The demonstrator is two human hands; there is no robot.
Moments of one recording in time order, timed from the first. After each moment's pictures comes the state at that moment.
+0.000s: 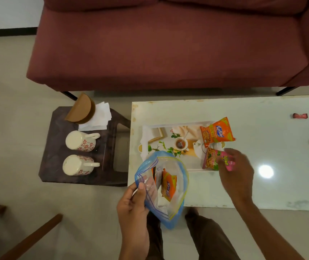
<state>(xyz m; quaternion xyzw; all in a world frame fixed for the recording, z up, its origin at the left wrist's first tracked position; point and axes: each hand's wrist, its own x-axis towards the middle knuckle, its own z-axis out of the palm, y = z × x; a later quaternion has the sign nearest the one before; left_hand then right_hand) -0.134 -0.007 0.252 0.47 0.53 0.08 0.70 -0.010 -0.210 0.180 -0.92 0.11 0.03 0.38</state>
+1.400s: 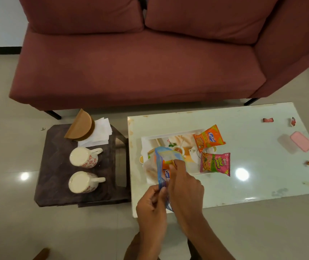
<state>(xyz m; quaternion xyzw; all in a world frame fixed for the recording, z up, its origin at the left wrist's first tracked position) -0.151 0.042 0.256 0.63 0.35 -0.01 0.69 -0.088 -0.023 0.285 -0.97 0.01 0.09 0.21</state>
